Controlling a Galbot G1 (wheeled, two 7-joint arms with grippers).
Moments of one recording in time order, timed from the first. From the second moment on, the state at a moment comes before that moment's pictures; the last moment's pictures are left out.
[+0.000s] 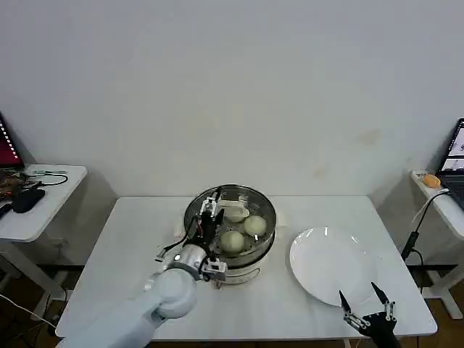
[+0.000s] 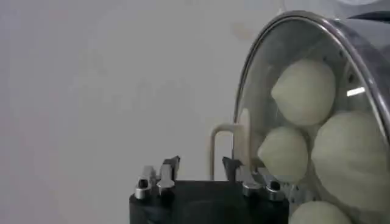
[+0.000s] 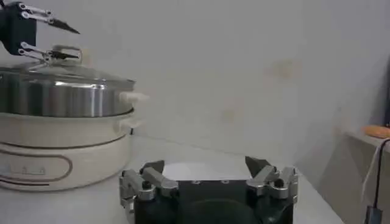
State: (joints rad) left arm 0.71 -0.93 0.34 -1.93 0.84 0.61 0.05; right arm -1.78 1.37 0.87 1.90 0.22 0.30 -0.36
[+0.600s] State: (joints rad) left arm 1.00 -0.81 -0.07 -2.21 0.08 0.56 -0.06; right arm -1.76 1.35 0.87 1.91 0.24 0.29 -0.38
